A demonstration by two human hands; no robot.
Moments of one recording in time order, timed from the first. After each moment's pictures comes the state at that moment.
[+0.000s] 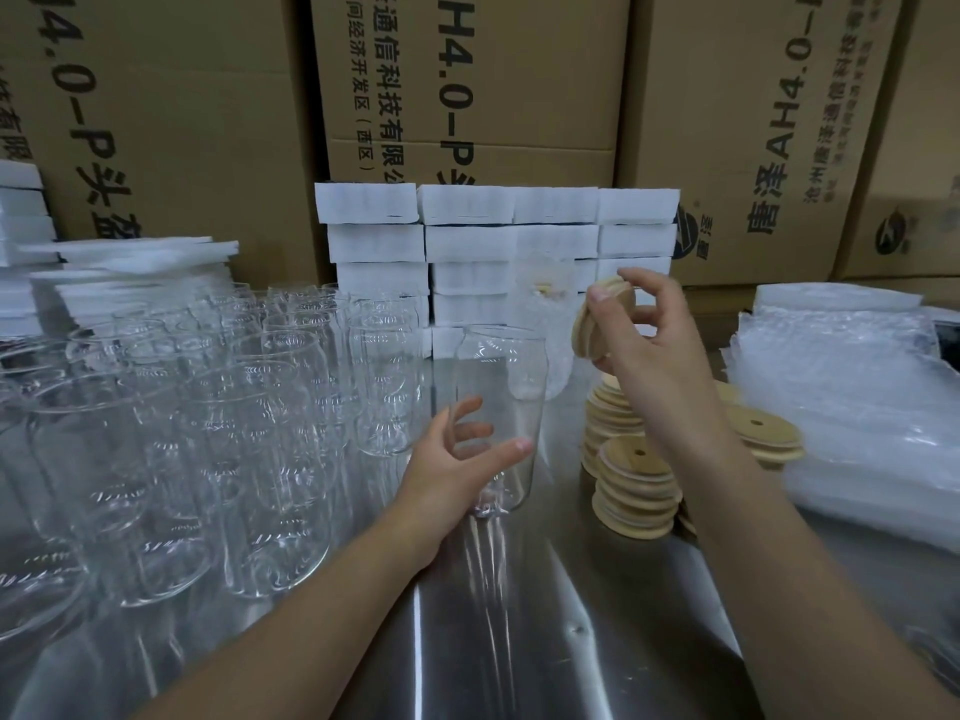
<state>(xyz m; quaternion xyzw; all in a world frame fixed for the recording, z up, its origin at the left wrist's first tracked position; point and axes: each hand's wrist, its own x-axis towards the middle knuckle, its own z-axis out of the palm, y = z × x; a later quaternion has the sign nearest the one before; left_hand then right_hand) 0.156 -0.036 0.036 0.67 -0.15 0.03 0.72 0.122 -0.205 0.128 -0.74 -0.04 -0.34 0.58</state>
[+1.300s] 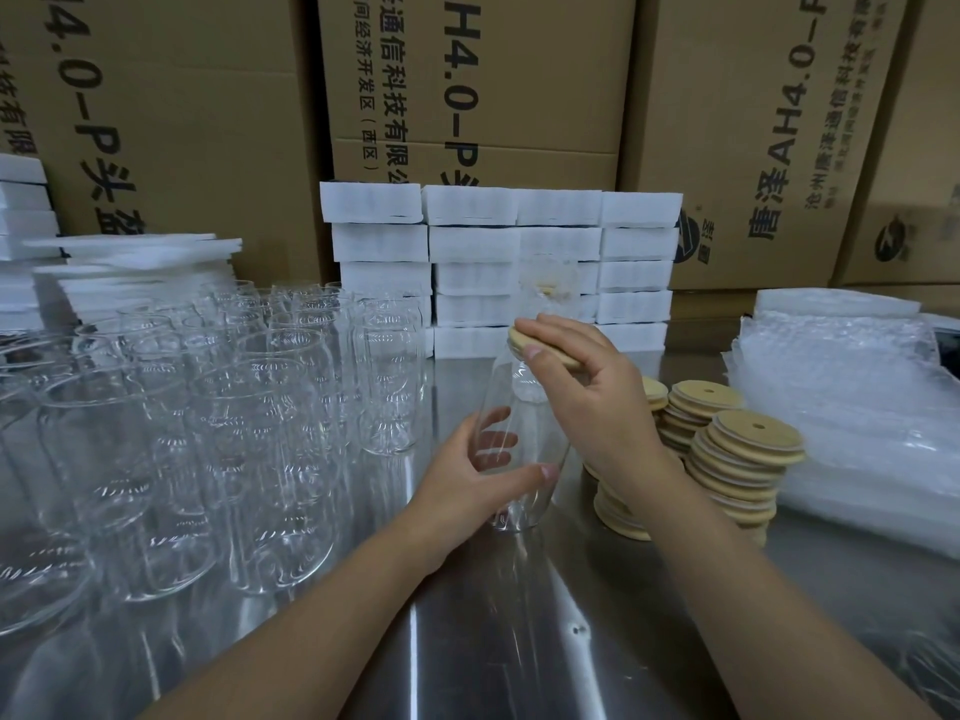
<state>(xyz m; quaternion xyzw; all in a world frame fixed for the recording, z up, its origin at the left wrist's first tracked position) 0.149 -0.041 0.037 0.72 -0.18 0.00 0.67 0.125 -0.173 0.106 -0.78 -0.17 -0.33 0.51</state>
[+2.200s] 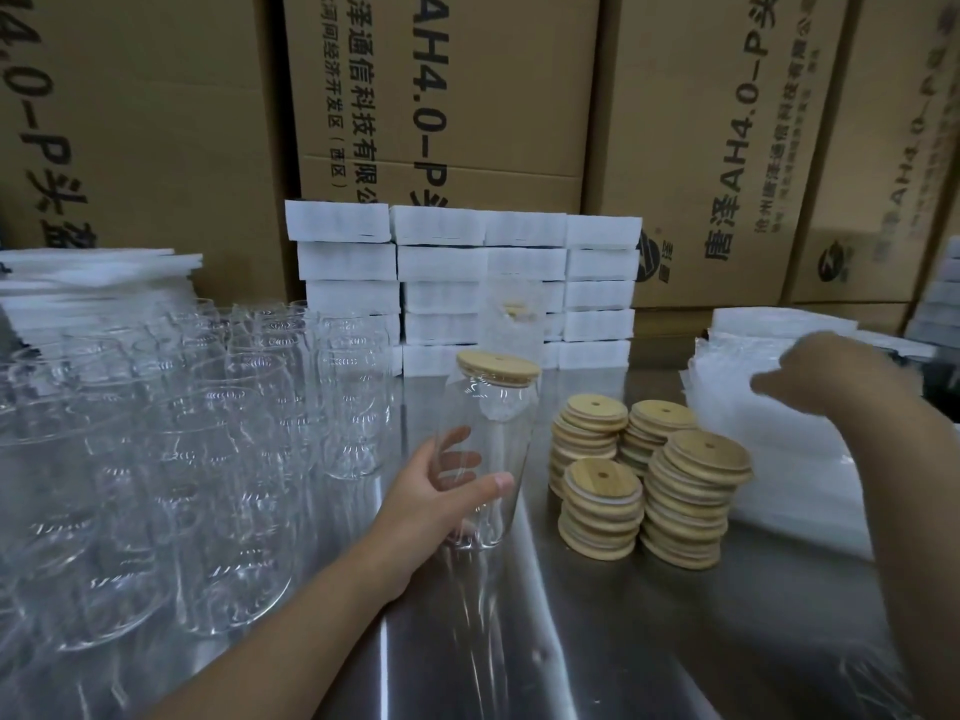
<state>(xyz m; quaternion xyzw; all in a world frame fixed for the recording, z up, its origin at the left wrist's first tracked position) 0.152 -0.041 0.038 0.68 -0.19 -0.01 0.71 0.110 -0.355 0.174 -0.93 0.35 -0.13 0.05</state>
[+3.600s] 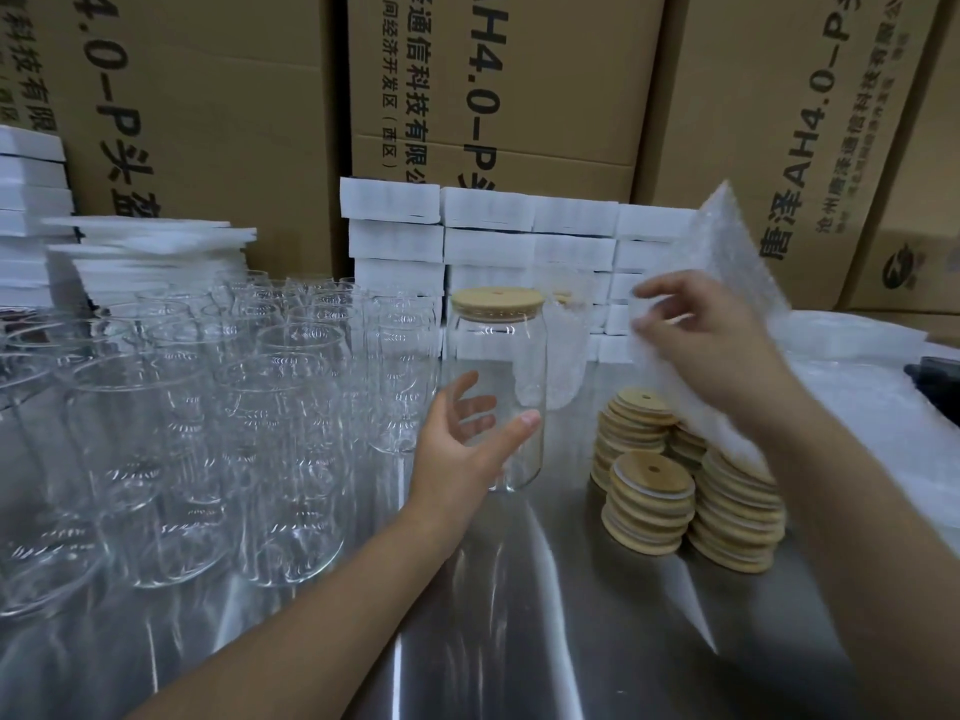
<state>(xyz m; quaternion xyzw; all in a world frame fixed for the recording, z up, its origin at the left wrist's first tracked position) 0.141 -0.040 0.055 0.63 -0.14 0.12 0.75 0.119 -0.227 0.164 -0.84 -0.06 -0.31 0.43</state>
